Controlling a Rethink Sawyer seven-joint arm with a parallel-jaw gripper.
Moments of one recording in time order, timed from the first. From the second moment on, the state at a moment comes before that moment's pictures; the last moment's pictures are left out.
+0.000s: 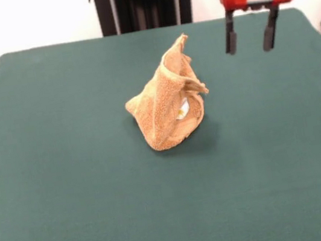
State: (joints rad) arm 0.10 -0.63 -0.16 1.58 0.17 0.49 1.66
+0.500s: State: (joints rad) arm 0.08 -0.58 -0.16 1.51 0.20 0.49 1.66
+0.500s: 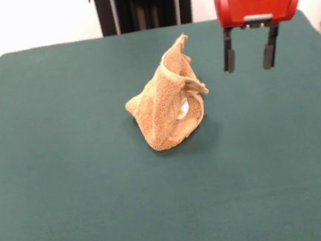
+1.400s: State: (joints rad) arm 0.05 -0.44 -0.16 1.45 0.21 0.49 1.66
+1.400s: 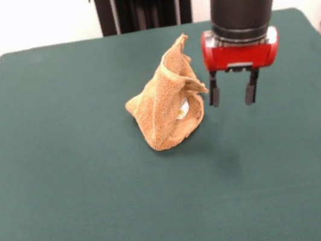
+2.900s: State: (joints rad) arm -0.04 -0.51 -0.16 1.56 0.21 0.49 1.66
